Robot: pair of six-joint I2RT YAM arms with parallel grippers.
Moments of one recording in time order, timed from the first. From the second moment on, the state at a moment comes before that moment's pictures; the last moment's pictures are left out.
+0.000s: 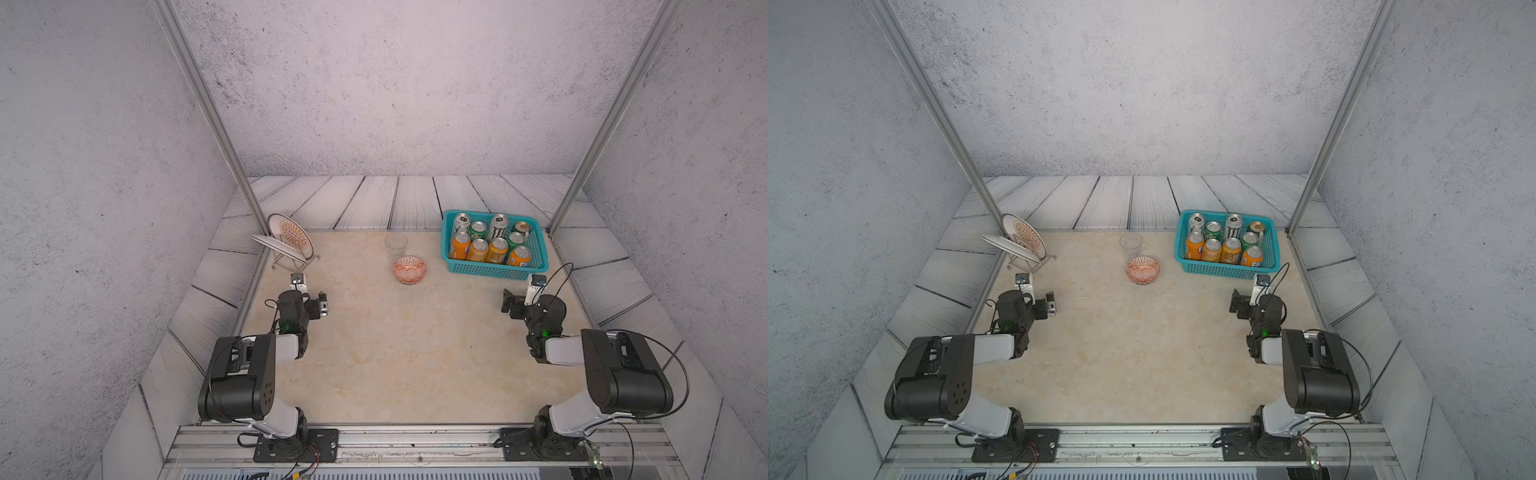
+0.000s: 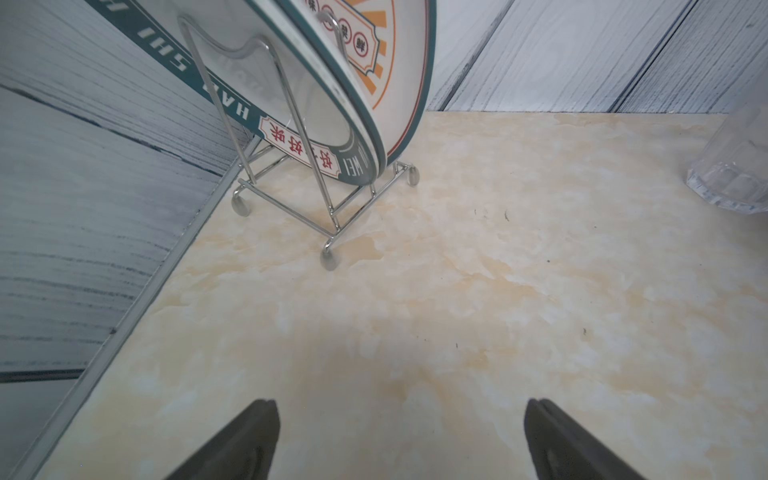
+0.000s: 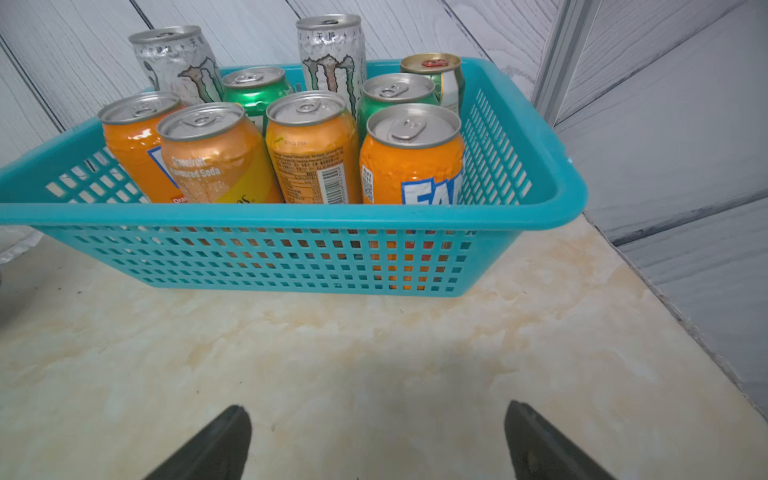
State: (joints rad) left arm 0.03 1.53 0.45 0.64 -0.05 0.01; right arm -0.06 1.55 0.38 0.82 -0.05 0.03
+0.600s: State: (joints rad) left arm 0.03 1.39 0.45 0.54 -0.15 -0.04; right arm -0.06 1.54 0.28 0.95 0.02 0.07
